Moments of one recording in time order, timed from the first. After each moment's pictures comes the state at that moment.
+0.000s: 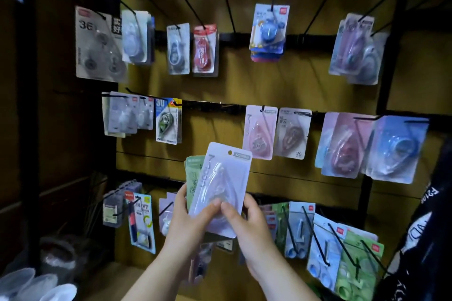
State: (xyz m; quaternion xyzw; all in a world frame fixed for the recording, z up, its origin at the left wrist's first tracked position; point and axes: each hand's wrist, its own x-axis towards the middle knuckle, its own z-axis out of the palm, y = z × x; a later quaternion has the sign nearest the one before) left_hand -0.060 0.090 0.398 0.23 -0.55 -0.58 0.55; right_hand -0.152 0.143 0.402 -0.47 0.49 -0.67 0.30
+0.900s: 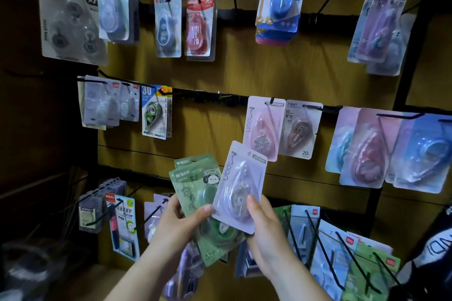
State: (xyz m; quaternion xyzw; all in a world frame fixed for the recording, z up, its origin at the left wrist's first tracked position) left_hand -0.081 0.027 0.385 0.24 -0.54 -0.64 0.49; right_hand -0.201 0.093 0.394 -0.39 0.45 -0.72 0.36
